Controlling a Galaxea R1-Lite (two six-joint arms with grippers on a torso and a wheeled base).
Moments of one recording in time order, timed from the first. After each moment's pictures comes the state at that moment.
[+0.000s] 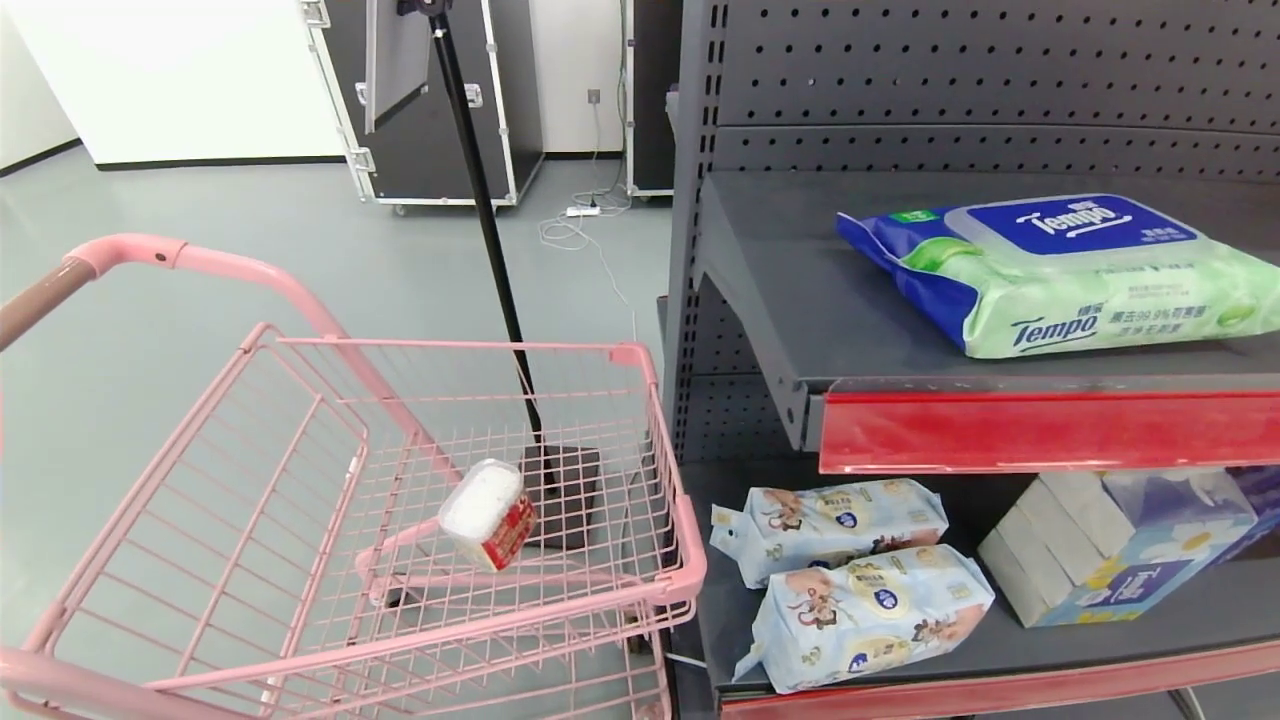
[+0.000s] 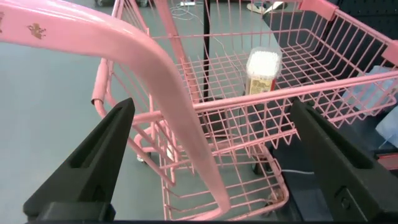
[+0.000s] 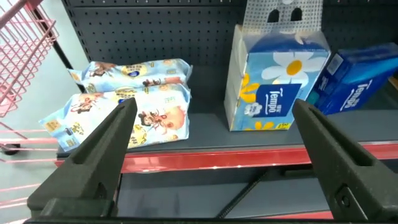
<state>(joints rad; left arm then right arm) -0.08 0.00 0.00 0.00 0.02 0.00 0.00 0.00 0.00 0.01 -0.04 -0.03</state>
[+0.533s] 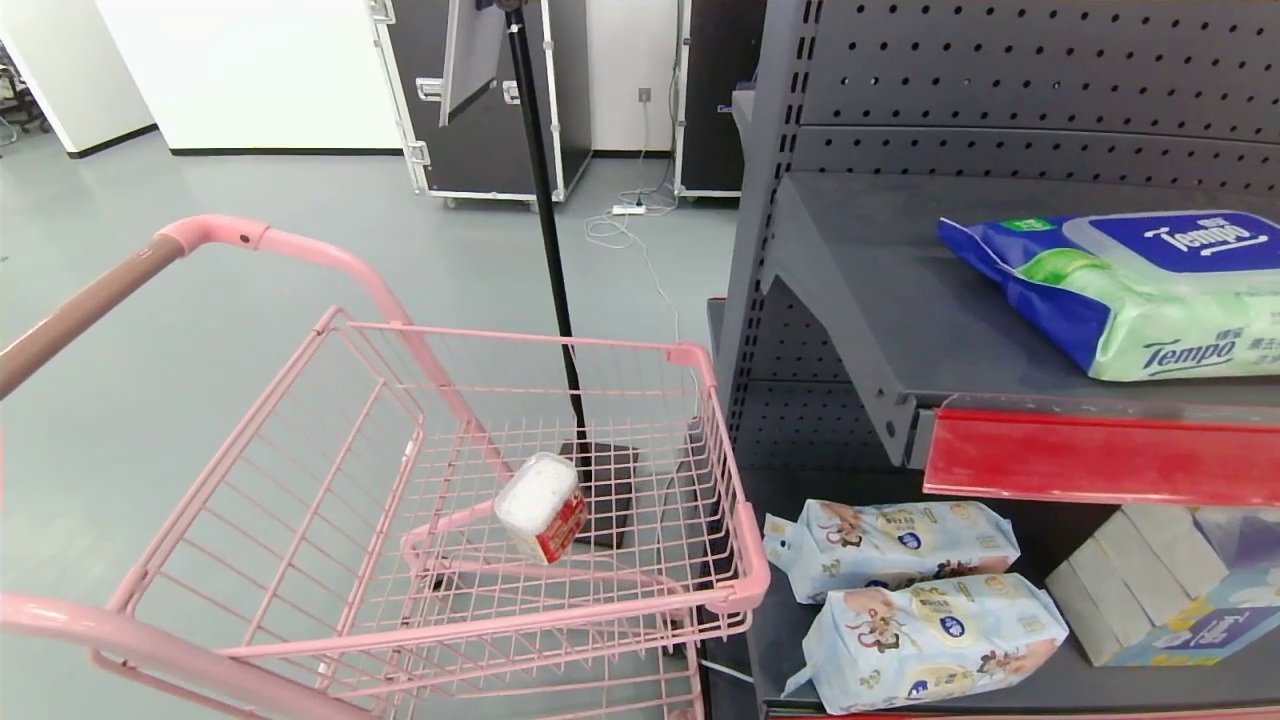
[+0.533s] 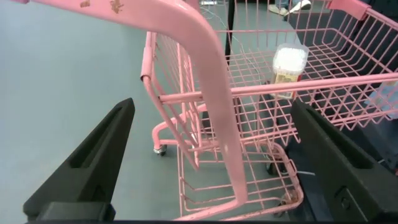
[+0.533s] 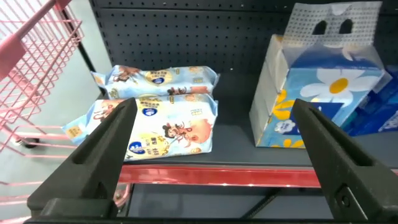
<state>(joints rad) -0.08 0.00 0.00 0.00 0.02 0.00 0.00 0.00 0.00 0.01 -0.04 -0.03</state>
